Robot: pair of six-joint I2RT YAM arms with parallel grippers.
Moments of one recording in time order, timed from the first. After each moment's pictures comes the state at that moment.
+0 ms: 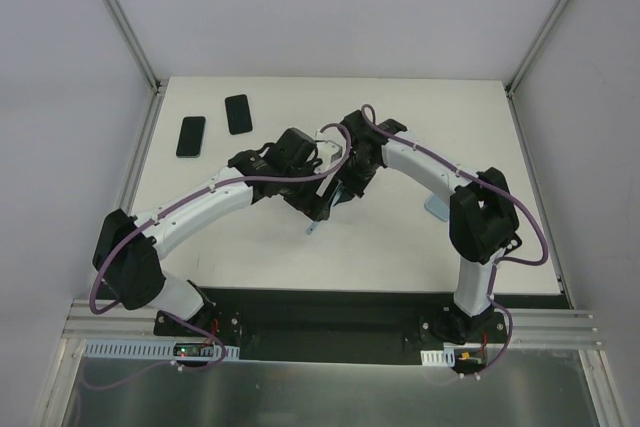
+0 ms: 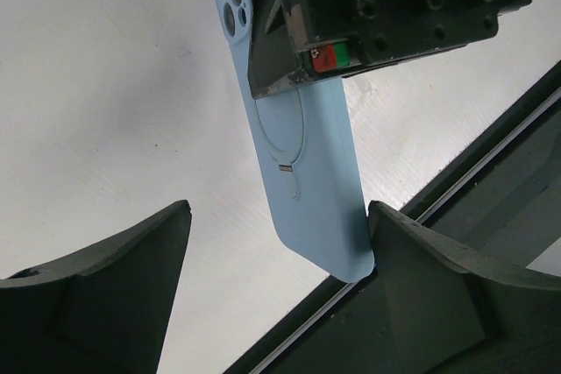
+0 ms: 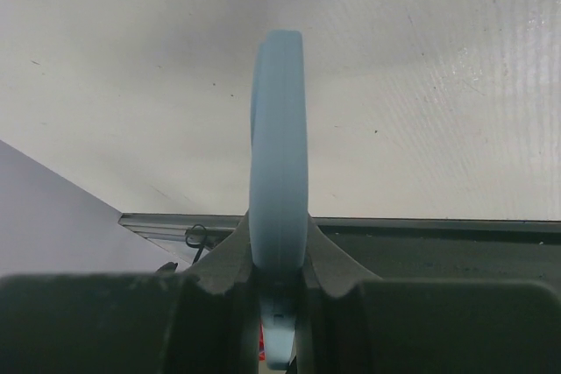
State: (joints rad) left arm -0.75 1.46 1.21 -0.70 0.20 -0.15; right arm 0.66 1.89 1.56 -0.98 -0.24 1.22
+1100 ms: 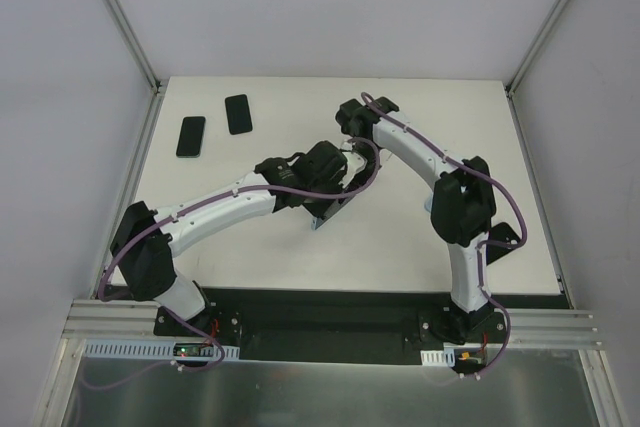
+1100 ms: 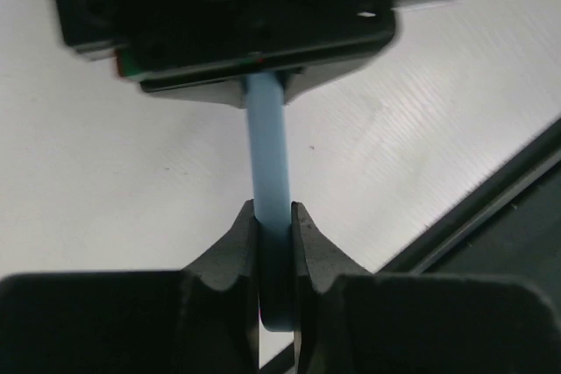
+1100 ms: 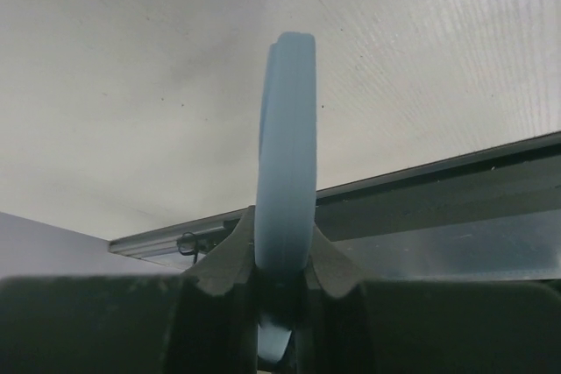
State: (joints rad) left arm -0.92 1.55 1.30 -0.71 0.03 -0.10; right arm 0.63 2.06 1.87 -1.37 -0.22 1.23
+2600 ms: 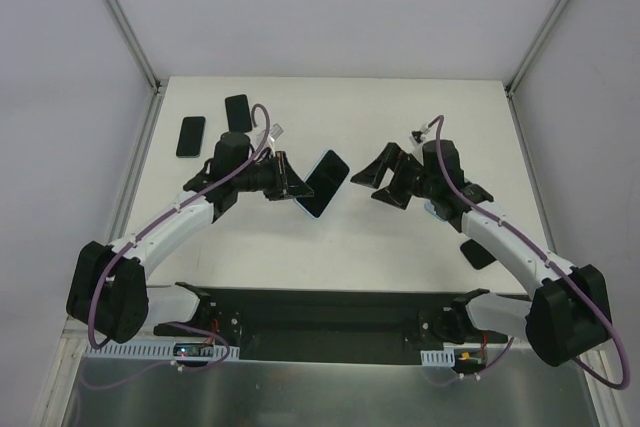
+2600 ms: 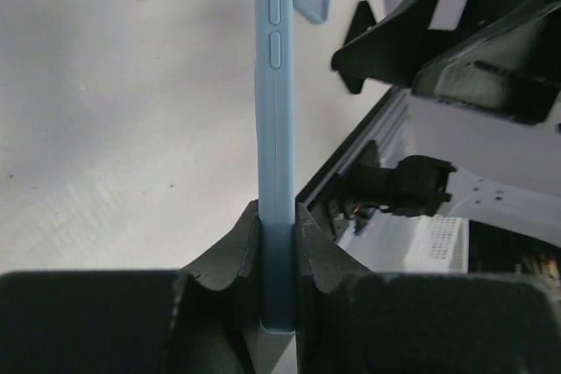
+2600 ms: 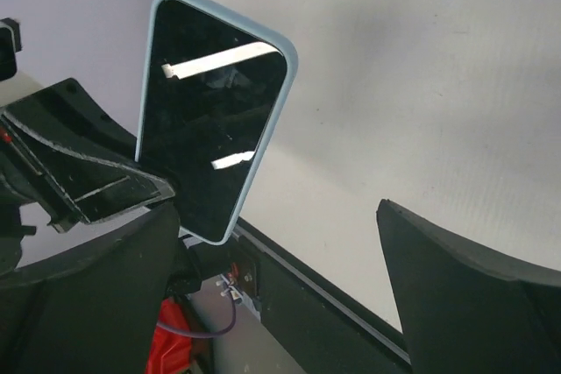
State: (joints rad) left arm -0.43 1.26 0.83 -0.15 0.68 -0.70; right arm 0.44 1.20 0.85 -0.25 -0.40 0.90
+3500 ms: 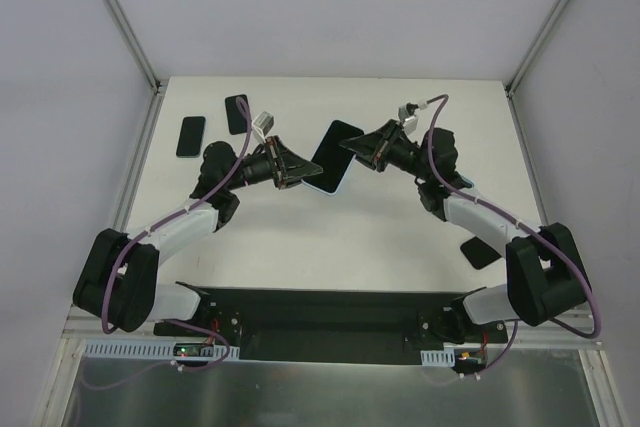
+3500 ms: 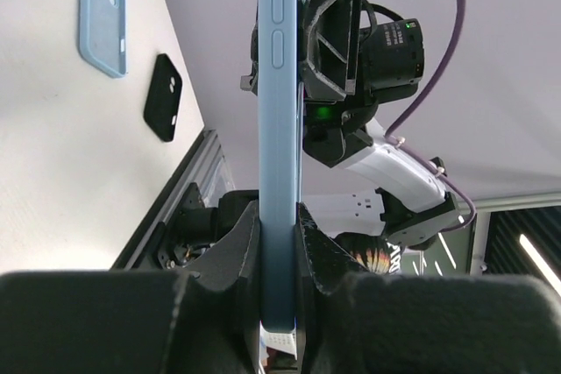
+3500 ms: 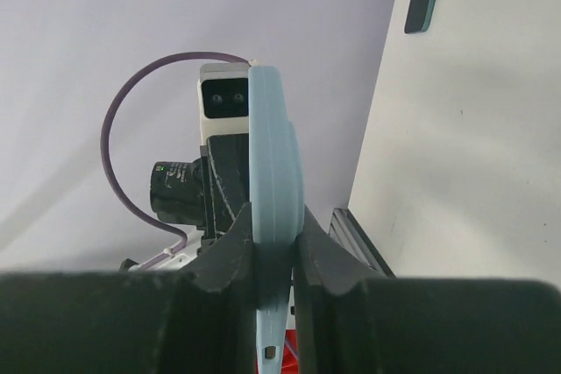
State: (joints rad) left arm -0.40 1.32 0.64 0.73 0.86 -1.45; right arm 0.43 1.40 0.78 0.60 -0.59 1.34
